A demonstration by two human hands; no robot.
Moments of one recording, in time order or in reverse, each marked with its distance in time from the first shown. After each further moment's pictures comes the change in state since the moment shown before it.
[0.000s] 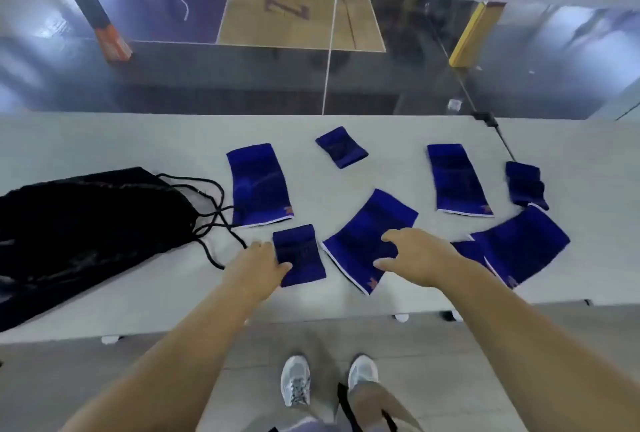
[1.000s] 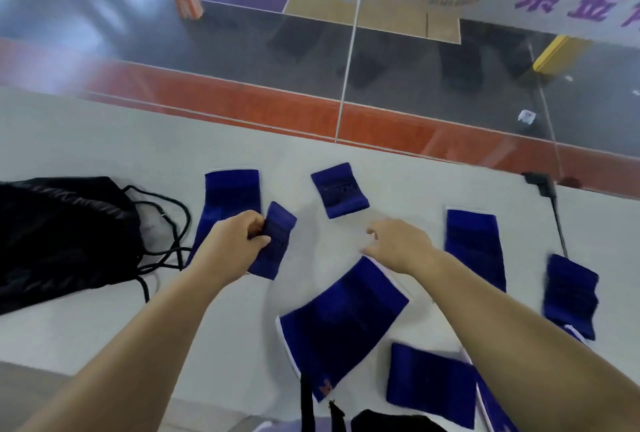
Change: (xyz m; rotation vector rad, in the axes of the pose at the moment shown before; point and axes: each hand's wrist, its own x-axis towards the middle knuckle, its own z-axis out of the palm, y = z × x) left_hand 0.087 0.083 -0.078 -0.471 0.248 -0.106; right_hand 0.194 0.054 -0.082 -0.051 -0.059 -0.188
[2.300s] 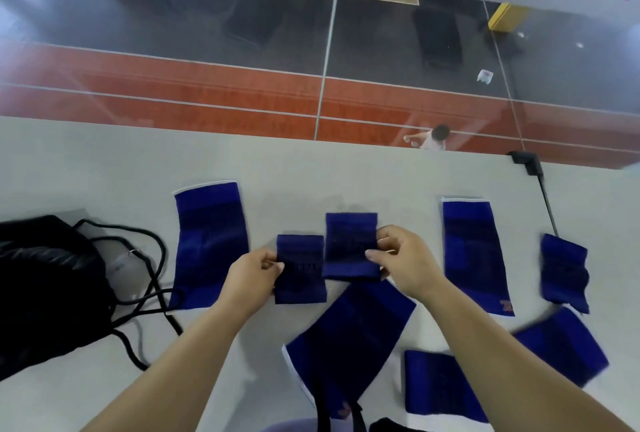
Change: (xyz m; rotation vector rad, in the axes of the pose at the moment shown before) left_hand 0.042 -0.028 0.050 -0.330 -0.278 -0.225; right_hand -0.007 -0.002 0.023 0.985 0.218 0.124
